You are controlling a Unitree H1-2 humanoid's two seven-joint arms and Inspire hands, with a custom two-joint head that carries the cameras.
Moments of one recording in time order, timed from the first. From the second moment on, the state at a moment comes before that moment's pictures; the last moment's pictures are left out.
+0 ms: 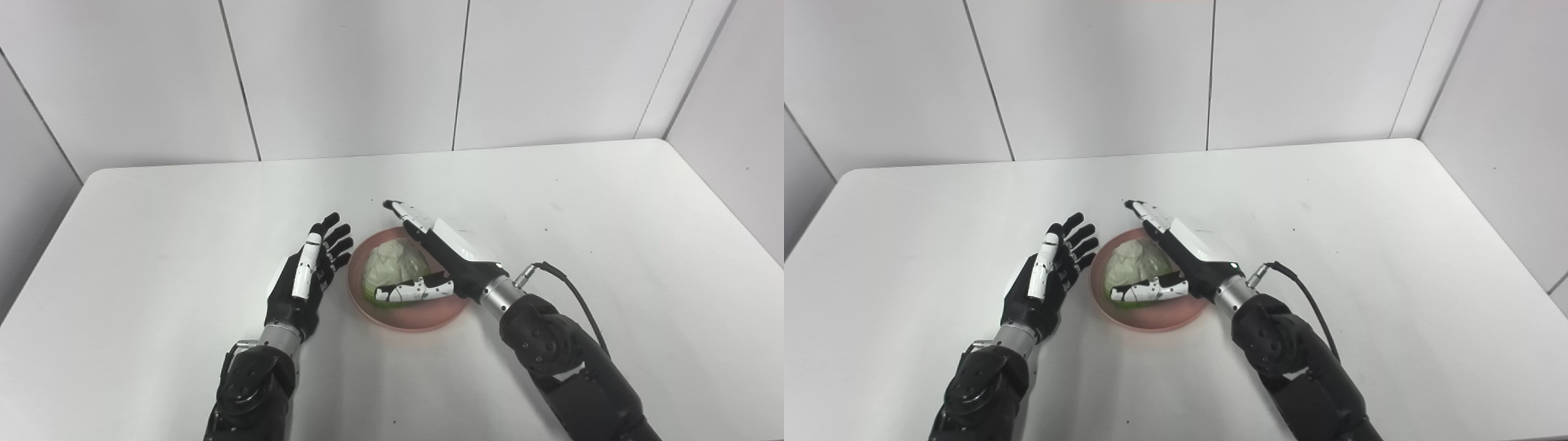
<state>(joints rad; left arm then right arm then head) -0.27 -0.06 -0.04 0.14 -0.17 0.18 -0.13 -0.41 -0.22 0.32 0.08 -0.55 0.01 0.16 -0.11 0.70</state>
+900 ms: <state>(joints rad) -0.25 -0.05 -0.04 0.12 -0.13 0.16 -0.13 -0.21 0.04 -0.01 0.01 -0.17 0.07 -0.08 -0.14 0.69</state>
